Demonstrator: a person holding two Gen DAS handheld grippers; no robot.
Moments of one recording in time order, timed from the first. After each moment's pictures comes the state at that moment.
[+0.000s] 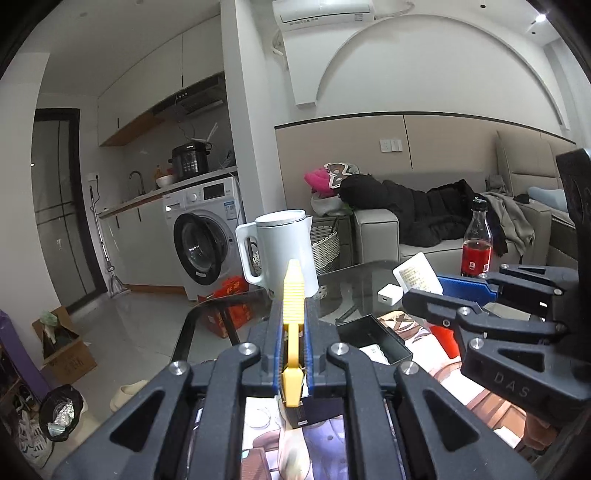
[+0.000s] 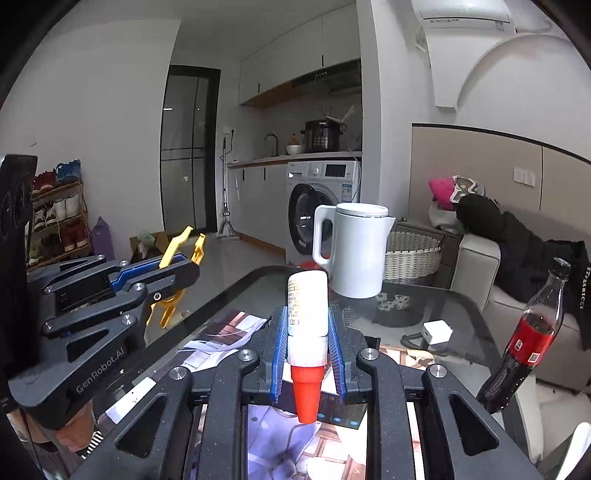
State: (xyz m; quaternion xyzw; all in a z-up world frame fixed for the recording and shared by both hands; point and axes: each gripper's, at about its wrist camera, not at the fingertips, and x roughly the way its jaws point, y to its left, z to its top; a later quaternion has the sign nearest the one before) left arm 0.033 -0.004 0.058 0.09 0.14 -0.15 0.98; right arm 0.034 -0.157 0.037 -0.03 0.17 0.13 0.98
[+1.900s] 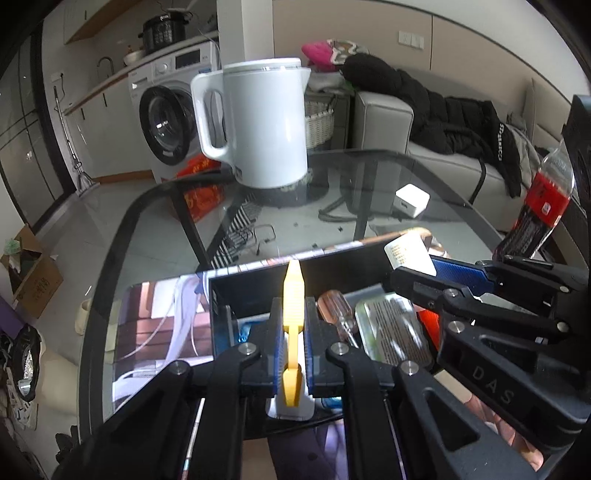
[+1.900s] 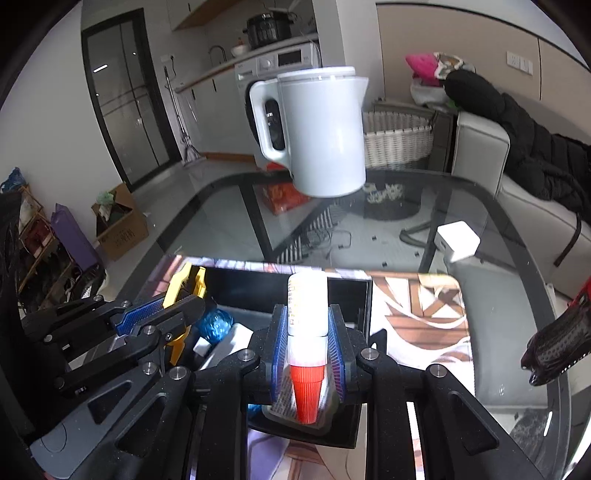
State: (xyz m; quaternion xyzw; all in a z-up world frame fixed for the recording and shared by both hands) left arm 0.198 -0.060 -0.036 0.07 0.40 -0.15 0.90; right arm 0.201 -0.187 -0.044 0.04 0.40 0.08 0.91
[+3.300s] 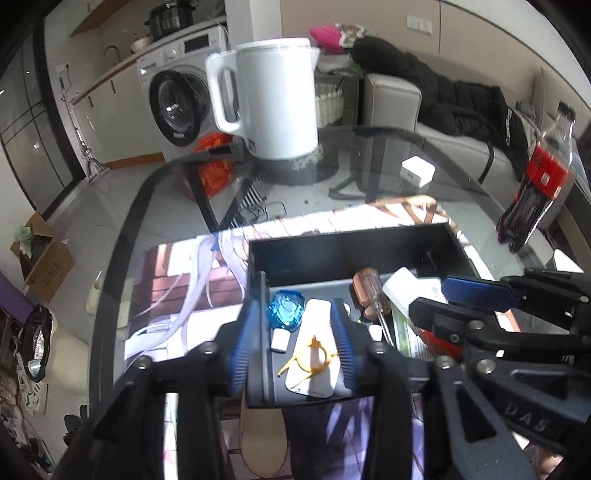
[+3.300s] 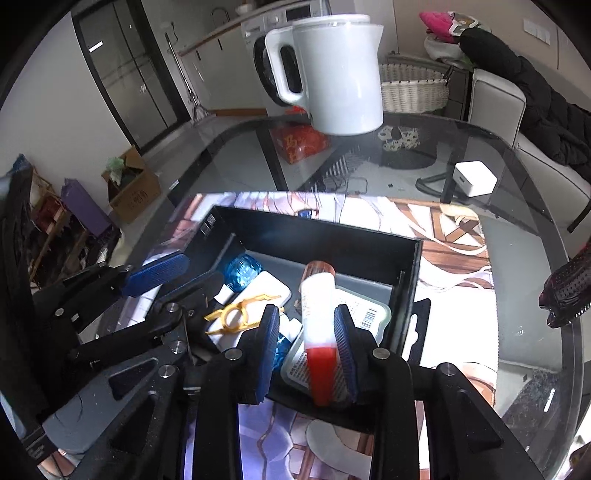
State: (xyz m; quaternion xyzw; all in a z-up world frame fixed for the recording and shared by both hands) left arm 0.161 -0.046 -0.040 0.08 0.41 -0.13 0.90; right arm 0.167 -0.180 -0.055 0.05 0.47 0.11 0.87
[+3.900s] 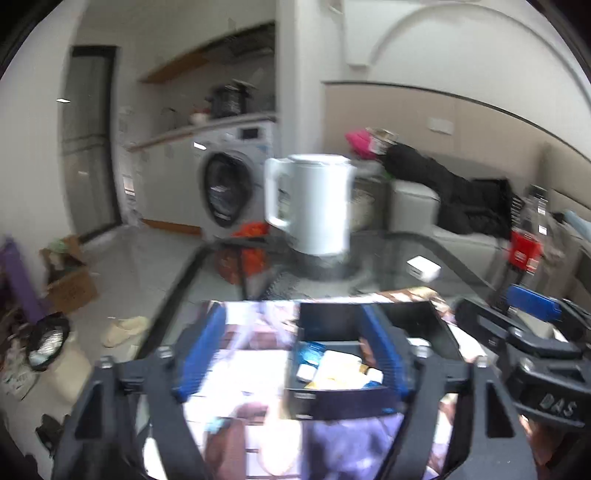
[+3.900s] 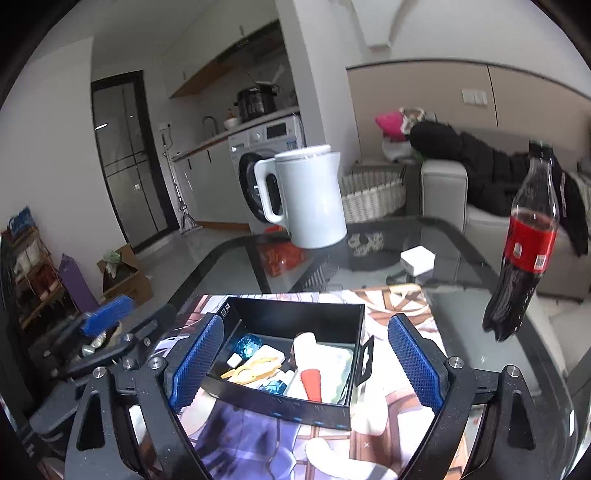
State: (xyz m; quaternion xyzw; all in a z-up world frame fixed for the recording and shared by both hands) left arm 0.080 -0.008 -0.006 0.01 0.20 -0.04 0.98; right arm 0.075 -0.186 -0.008 0.07 0.24 0.05 0.97
